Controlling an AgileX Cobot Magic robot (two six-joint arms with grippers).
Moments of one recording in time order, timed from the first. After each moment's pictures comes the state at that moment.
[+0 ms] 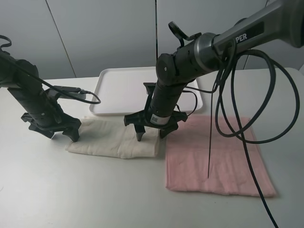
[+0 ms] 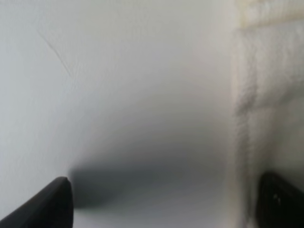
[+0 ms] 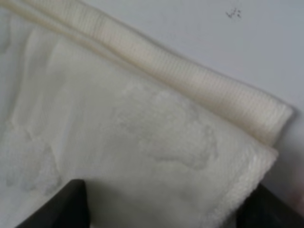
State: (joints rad) left arm -0.15 1.99 -1.01 0.00 0.56 0.03; right arm 0.68 2.19 -1.36 0.27 0.66 0.25
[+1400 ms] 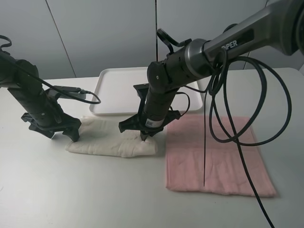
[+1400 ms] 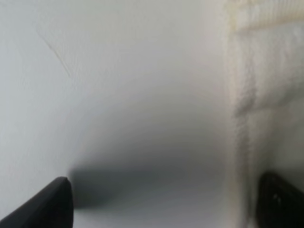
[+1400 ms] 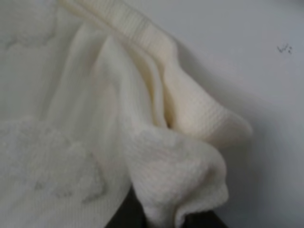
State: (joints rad) left arm -0.15 1.99 -1.01 0.00 0.56 0.03; right arm 0.73 2.20 -1.36 0.18 0.60 0.22
